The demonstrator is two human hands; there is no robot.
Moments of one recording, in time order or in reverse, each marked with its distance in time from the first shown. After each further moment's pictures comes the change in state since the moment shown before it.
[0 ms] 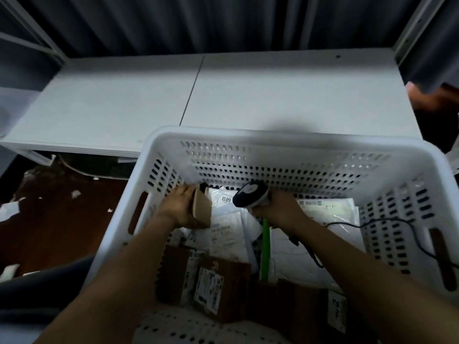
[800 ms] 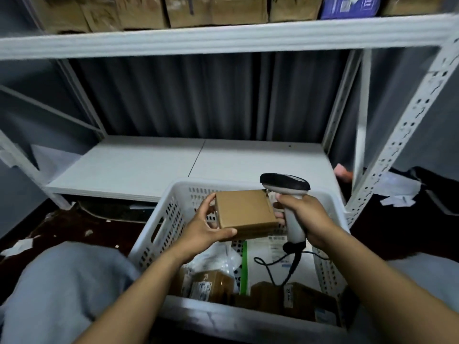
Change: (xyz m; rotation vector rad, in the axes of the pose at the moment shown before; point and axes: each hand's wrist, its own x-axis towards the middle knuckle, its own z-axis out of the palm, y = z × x) left_hand -0.247 0.158 -0.101 -0.918 0.225 0.224; right_hand -0.227 -0.073 -0.098 0.721 0.271 -0.181
